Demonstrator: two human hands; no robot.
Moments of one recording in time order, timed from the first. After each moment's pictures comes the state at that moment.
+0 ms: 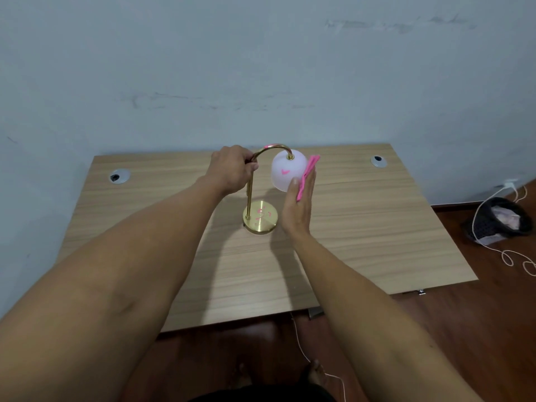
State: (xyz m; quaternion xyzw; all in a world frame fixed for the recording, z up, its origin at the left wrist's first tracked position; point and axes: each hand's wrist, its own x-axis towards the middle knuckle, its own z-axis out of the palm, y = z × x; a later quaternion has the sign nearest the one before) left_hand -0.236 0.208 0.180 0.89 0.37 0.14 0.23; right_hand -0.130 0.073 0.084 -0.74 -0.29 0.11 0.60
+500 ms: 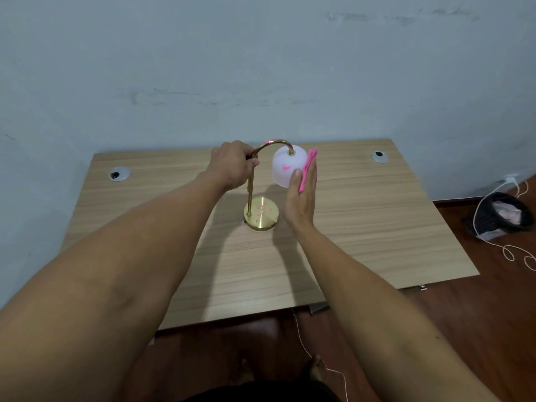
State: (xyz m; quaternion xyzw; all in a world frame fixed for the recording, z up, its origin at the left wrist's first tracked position) left_hand -0.236 0.210 0.178 0.89 0.38 0.14 0.23; right_hand -0.124 0.074 0.093 -0.74 -0.32 0.09 0.59
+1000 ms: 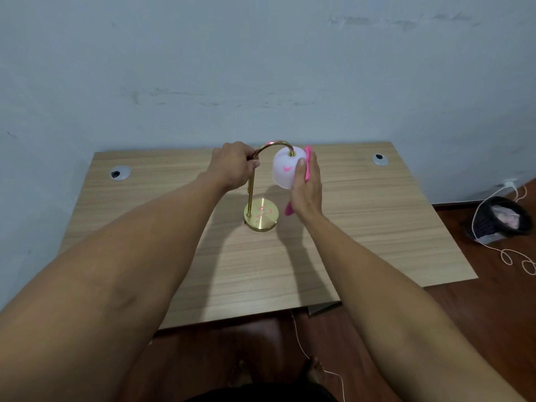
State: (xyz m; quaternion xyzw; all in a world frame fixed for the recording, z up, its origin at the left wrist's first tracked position) left_hand -0.236 0.210 0.178 0.88 0.38 0.14 0.24; right_hand -0.106 0.077 0.119 -0.77 -0.30 0.15 0.54
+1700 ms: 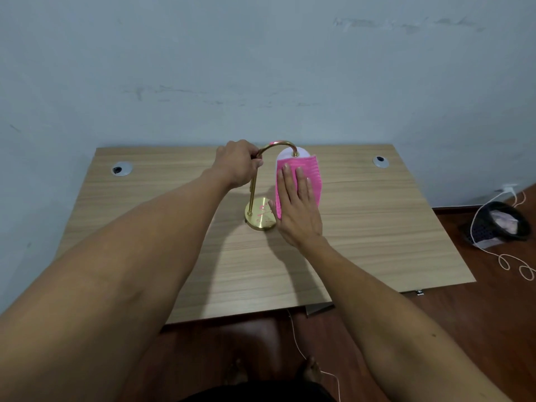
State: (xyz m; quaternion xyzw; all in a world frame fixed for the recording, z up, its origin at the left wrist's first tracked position) left_hand -0.237 0.206 0.184 0.88 0.39 0.13 0.23; right_hand -0.120 0.046 0.068 -0.78 -0.59 -0.17 0.10
